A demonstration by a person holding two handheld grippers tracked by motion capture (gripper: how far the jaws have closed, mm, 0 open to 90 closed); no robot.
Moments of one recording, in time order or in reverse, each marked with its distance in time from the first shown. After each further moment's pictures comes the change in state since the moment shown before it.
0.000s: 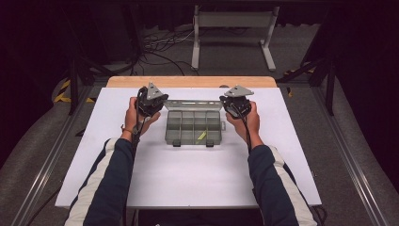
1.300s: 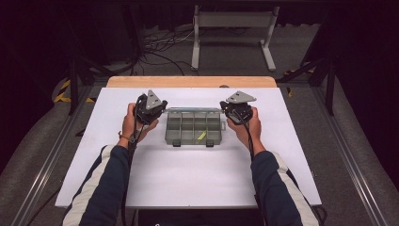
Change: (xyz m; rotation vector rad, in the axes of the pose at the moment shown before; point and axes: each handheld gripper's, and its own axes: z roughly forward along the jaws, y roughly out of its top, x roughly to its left) left arm -0.013 -0.016 -0.012 0.010 0.015 0.071; right arm 0.007 -0.013 -0.010 -0.006 0.028 0.004
